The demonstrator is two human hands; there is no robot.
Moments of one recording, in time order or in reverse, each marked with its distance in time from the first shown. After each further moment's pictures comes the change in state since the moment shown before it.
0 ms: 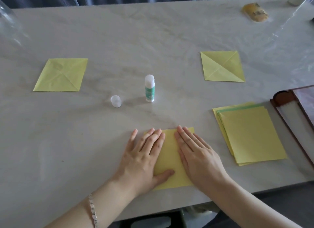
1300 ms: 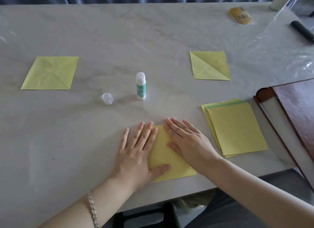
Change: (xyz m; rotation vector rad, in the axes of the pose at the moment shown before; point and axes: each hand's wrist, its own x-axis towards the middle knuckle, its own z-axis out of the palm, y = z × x) left_hand 0.001 0.010 0.000 -0.078 -0.176 -0.136; right_hand 0.019 0.020 -0.004 -0.052 -0.094 -0.162
